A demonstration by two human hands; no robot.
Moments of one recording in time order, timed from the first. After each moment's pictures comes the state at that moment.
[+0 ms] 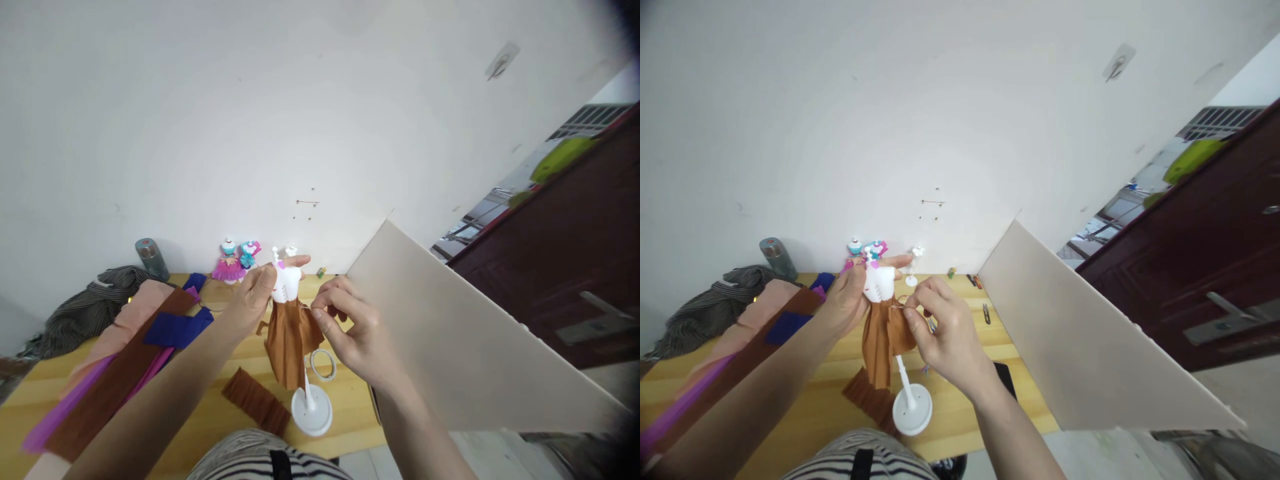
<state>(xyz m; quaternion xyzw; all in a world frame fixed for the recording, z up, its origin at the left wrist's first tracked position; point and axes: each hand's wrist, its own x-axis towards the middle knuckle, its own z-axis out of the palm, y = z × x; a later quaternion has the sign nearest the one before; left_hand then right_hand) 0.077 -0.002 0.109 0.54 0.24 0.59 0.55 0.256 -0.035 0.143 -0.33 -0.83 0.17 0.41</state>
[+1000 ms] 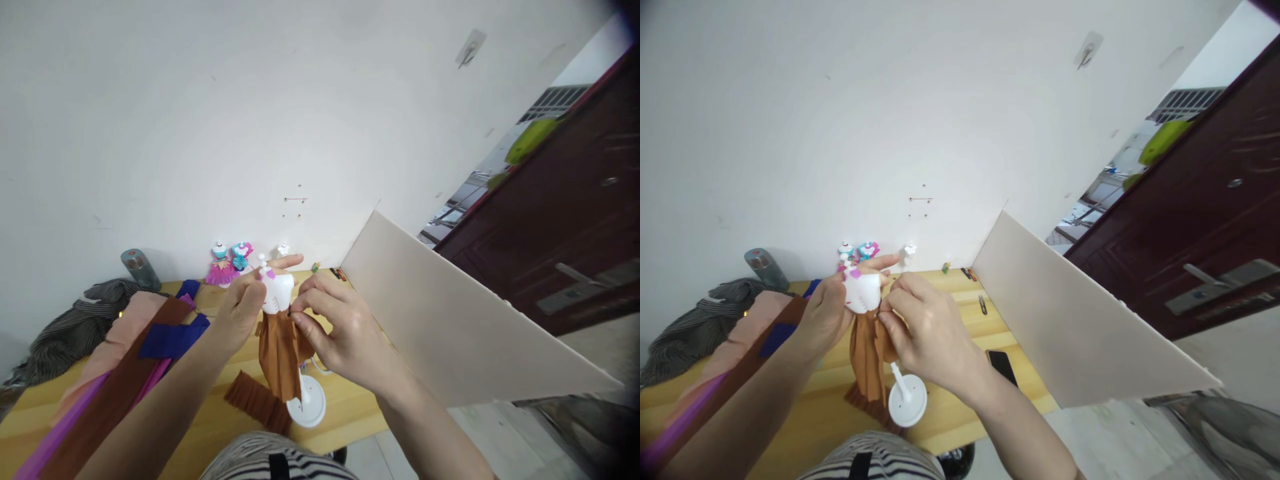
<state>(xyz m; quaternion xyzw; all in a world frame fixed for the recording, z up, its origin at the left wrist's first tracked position) 0.074 -0.014 0.122 0.59 0.24 0.56 0.53 0.245 -0.040 0.165 -0.32 -0.87 0.08 0.37</state>
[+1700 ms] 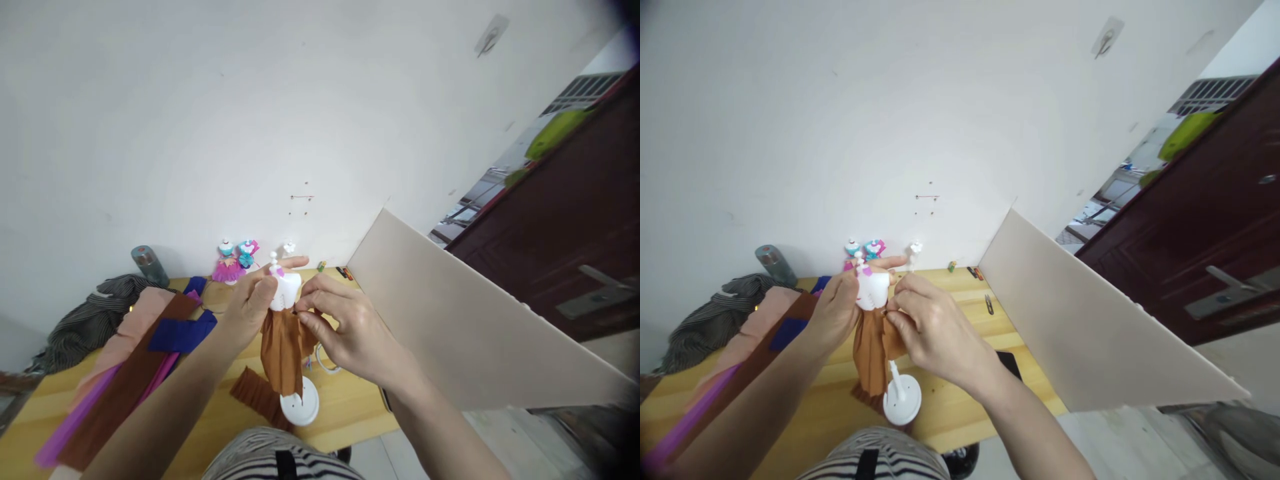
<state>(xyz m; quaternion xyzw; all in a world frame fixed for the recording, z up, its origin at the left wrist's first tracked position) 0.074 -0.009 0.110 0.60 0.25 0.57 0.50 0.245 -0.032 0.158 -0.28 -0.87 0.18 0.36</state>
